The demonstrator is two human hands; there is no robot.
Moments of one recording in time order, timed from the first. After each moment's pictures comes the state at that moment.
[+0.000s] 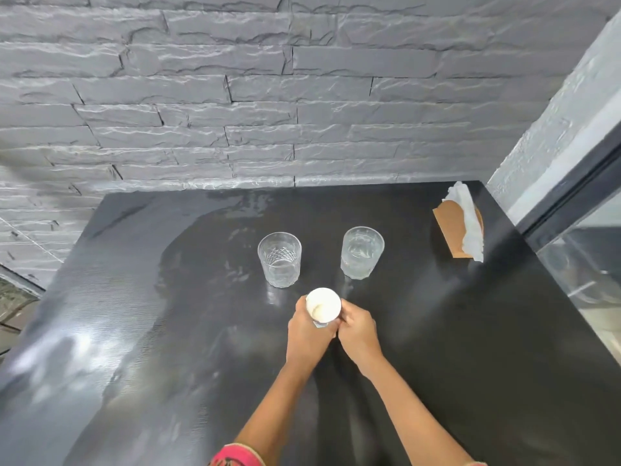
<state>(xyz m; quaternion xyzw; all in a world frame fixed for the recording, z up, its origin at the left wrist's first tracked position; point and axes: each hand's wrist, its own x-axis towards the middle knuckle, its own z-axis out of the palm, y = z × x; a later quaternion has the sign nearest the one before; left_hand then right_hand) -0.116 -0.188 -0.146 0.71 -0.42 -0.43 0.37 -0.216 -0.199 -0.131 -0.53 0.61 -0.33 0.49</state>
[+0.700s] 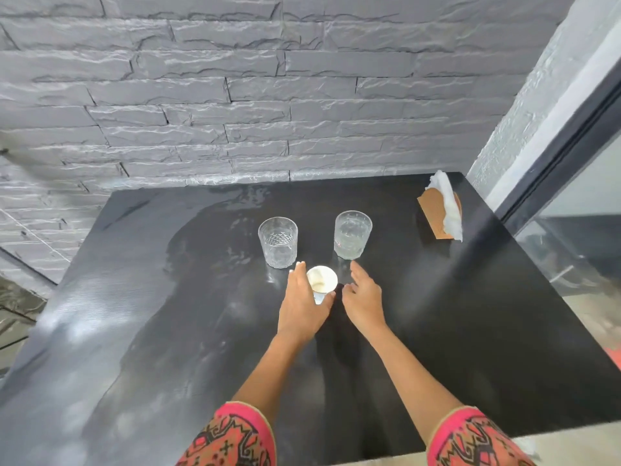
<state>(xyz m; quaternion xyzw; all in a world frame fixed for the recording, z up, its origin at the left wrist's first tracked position) -0.113 -0.156 -0.099 0.71 -0.56 -0.32 0.27 -0.231 -0.184 -0.115 -0.53 0.66 -0.34 0.41</state>
